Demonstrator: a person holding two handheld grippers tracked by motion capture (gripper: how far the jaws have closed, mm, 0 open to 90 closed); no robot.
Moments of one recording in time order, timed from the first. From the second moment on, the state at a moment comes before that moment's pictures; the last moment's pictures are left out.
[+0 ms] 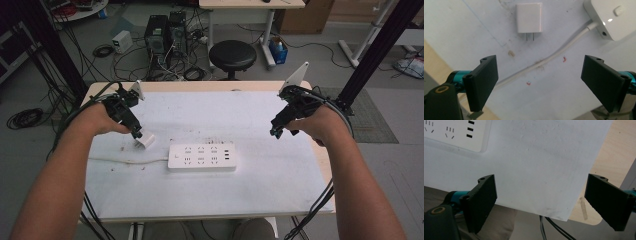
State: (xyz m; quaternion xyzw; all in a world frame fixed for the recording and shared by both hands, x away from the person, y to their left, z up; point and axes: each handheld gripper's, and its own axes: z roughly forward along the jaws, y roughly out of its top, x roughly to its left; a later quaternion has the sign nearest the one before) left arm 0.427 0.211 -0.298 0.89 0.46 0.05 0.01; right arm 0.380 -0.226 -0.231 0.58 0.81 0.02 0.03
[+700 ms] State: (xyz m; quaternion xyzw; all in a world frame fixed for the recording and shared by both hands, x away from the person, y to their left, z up) left arm 0.465 0.206 -0.392 0.88 0.48 0.02 0.01; right arm 0.381 -0.221 -0.244 0.56 0.83 0.01 0.03
